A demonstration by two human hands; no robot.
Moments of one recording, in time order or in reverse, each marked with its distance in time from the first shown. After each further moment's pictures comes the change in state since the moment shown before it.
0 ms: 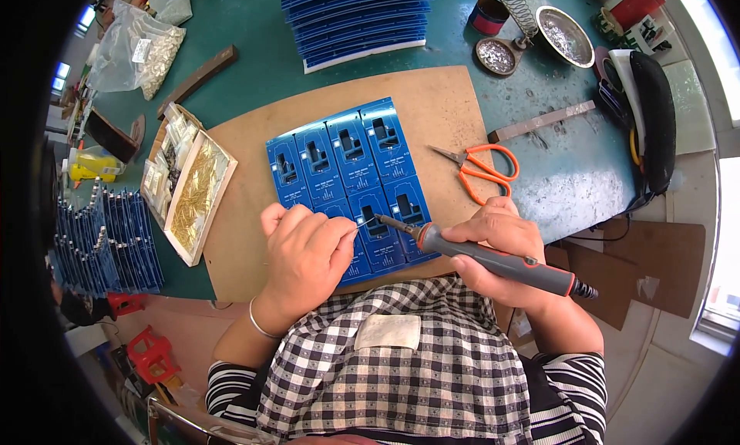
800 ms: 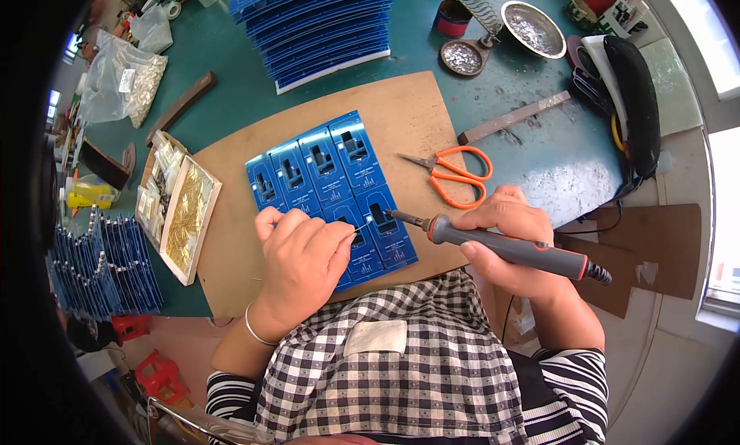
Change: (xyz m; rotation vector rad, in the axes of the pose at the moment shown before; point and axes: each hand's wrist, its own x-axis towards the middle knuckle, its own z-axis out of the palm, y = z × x) left_hand 0.021 0.014 0.003 0.001 -0.006 0.075; right_hand -0.008 0.004 -0.029 -0.011 0.102 0.044
